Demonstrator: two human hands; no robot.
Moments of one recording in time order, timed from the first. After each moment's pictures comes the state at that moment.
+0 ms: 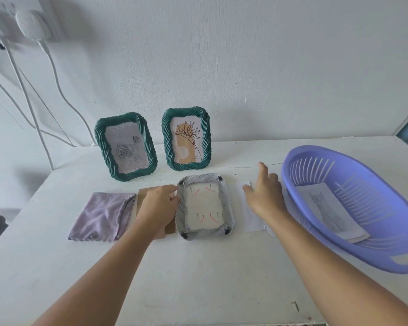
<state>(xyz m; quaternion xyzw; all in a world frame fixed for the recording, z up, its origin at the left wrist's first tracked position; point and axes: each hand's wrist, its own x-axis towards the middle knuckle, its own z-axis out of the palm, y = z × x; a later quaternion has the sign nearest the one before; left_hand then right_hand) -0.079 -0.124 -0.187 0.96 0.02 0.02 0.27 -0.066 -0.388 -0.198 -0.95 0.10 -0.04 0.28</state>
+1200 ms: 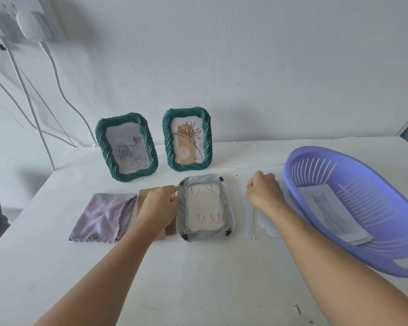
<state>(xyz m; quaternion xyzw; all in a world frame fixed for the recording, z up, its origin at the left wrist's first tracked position) -0.079 -0.124 -0.185 0.96 0.03 0.01 0.27 -0.044 -0.388 -0.188 -0.96 0.11 0.04 0.24</state>
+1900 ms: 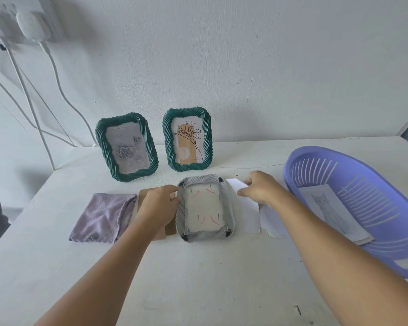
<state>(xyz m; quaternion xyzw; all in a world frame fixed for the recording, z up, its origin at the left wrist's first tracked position) -0.076 -0.119 -0.186 0.97 0.03 -0.01 0.26 -0.031 -0.392 -0.174 -0.95 0.07 0.15 0.27</state>
